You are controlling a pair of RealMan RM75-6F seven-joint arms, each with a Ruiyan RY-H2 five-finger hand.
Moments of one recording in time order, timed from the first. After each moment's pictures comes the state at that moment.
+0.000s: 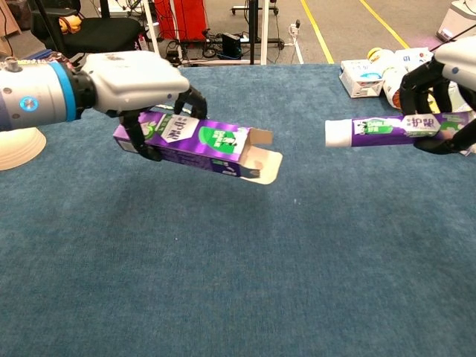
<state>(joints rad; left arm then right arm) -0.90 -1.44 -0.12 -1.43 1.49 0.79 0.35 0.49 -1.33 0.07 -1.81 -1.35 1.30 -0.60</state>
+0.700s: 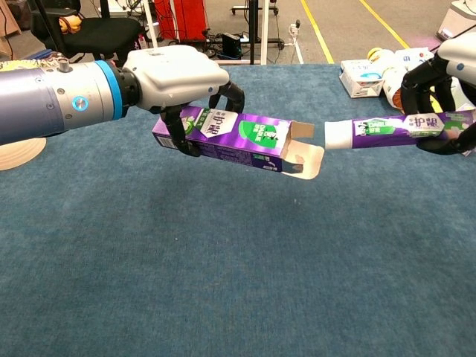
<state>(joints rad) -0.96 -1.55 -0.15 -1.41 1.40 0.81 0.43 0.48 -1.30 0.07 -1.86 -1.37 1.27 -0.61</state>
